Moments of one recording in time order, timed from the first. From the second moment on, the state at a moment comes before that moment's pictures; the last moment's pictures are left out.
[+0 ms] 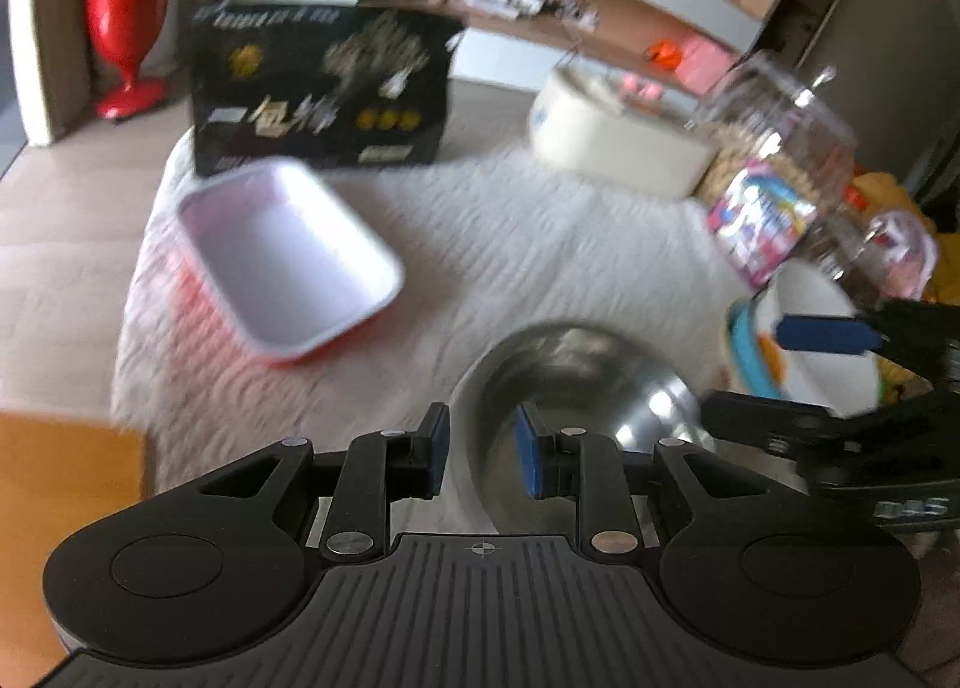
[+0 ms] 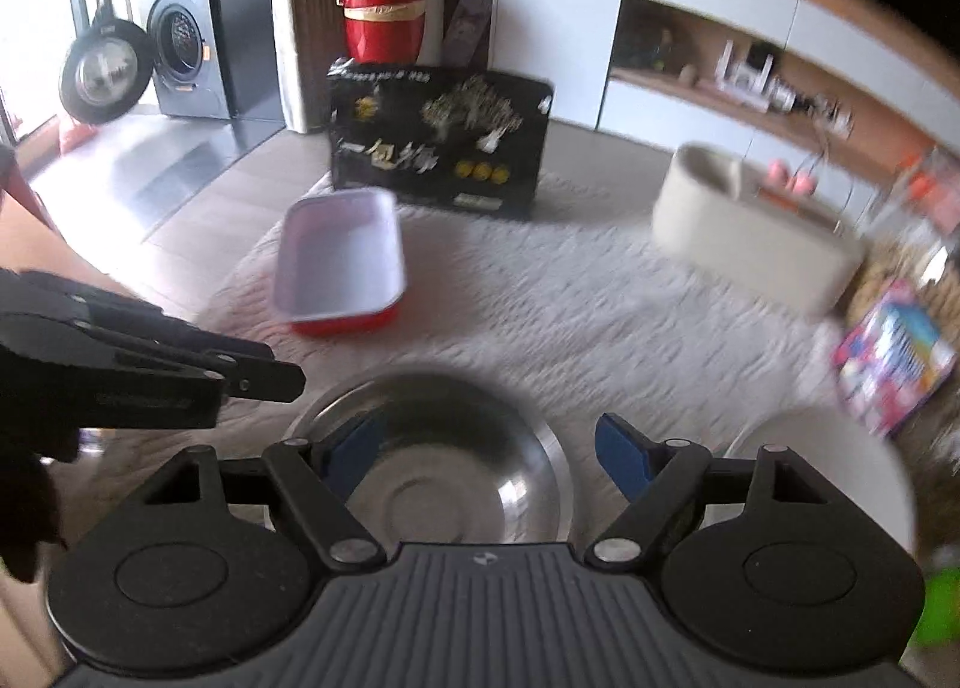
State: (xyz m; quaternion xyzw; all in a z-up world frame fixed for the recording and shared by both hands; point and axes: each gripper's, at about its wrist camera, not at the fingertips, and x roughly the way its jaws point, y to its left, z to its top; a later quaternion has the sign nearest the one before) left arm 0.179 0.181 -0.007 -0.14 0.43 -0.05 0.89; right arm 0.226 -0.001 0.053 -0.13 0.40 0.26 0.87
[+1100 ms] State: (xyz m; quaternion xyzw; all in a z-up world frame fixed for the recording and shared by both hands) left arm 0.184 0.169 -0.056 -0.16 0.46 -0.03 0.87; right arm 0.210 -0.056 -0.047 0.03 0.45 0.19 0.87
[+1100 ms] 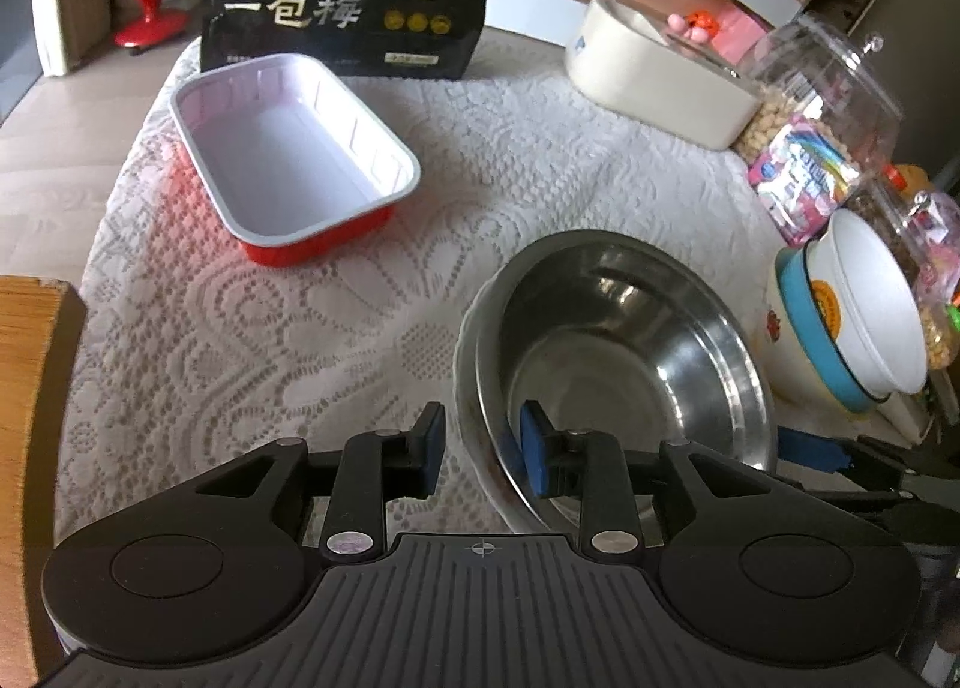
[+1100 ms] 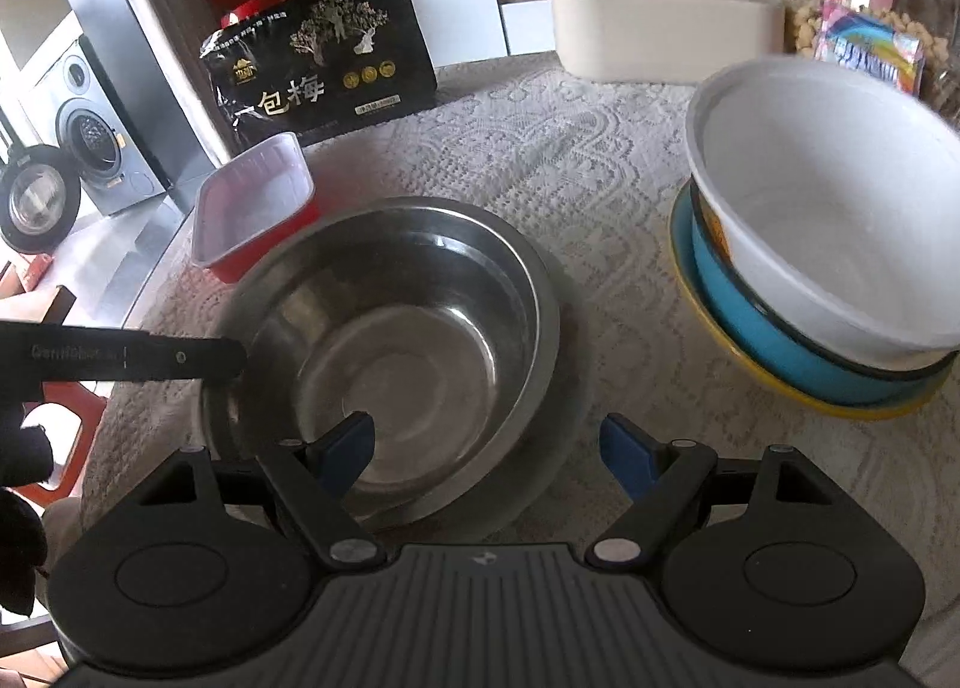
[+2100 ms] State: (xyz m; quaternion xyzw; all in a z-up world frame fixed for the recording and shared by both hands) left arm 0.207 0.171 -0.071 -0.16 0.49 -0.01 0.86; right arm 0.219 -0.045 -0.064 0.06 0.46 0.25 0.85
